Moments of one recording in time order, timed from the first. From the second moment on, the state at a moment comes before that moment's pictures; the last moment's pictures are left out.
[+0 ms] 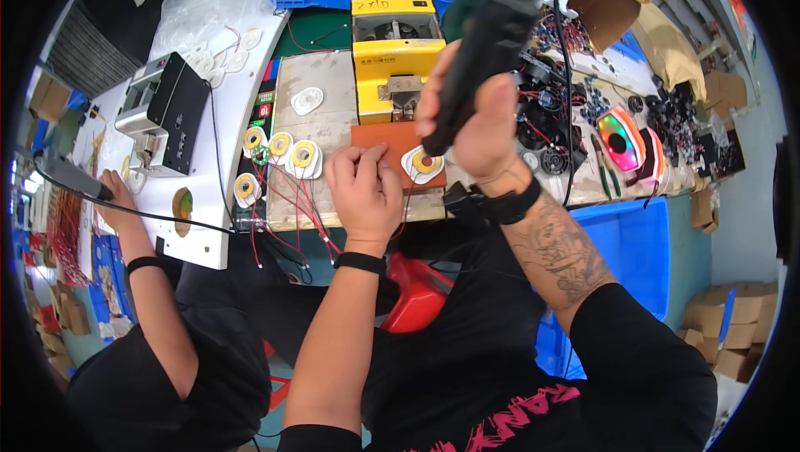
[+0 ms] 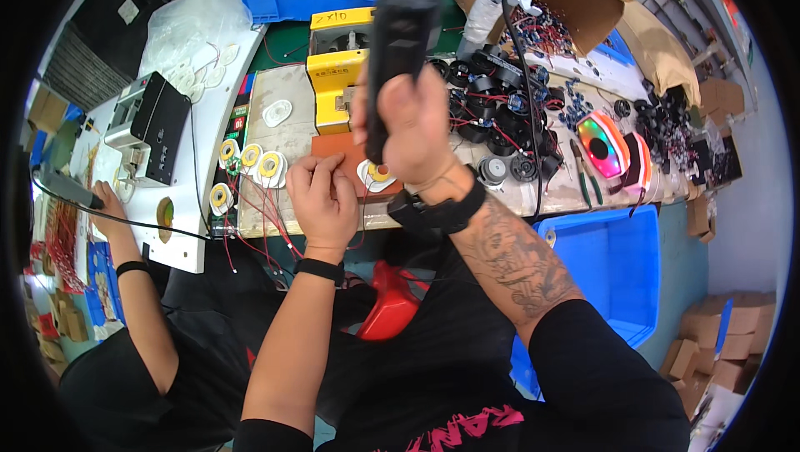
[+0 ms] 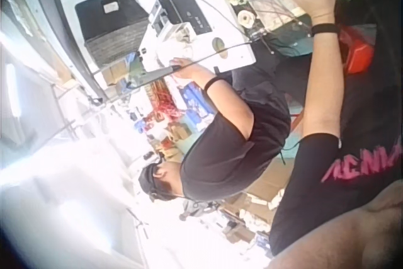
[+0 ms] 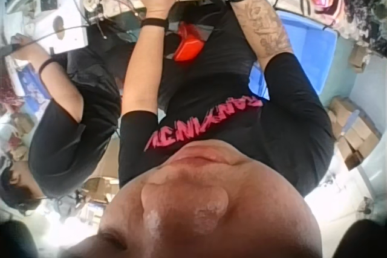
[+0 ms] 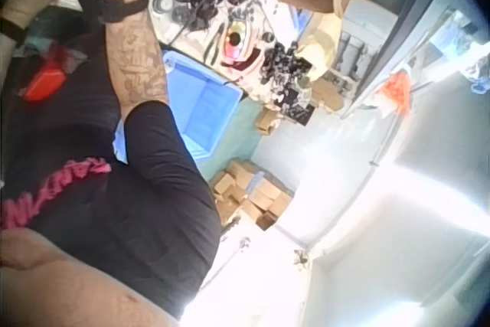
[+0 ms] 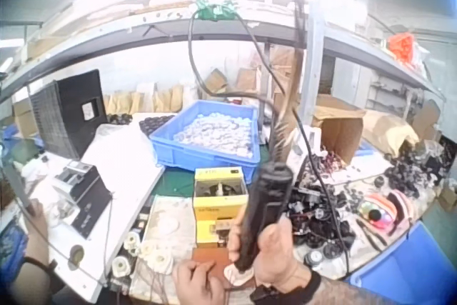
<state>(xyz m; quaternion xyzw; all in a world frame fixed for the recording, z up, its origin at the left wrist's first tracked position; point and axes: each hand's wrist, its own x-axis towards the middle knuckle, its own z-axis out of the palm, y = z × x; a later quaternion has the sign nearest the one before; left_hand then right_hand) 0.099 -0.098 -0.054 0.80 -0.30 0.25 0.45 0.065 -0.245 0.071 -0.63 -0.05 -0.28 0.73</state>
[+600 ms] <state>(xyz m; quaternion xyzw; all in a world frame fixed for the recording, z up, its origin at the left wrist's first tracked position) 0.065 -0.104 -0.001 0.87 -0.38 0.16 0.27 -0.077 -0.297 0.076 -0.71 0.12 -0.22 0.65</state>
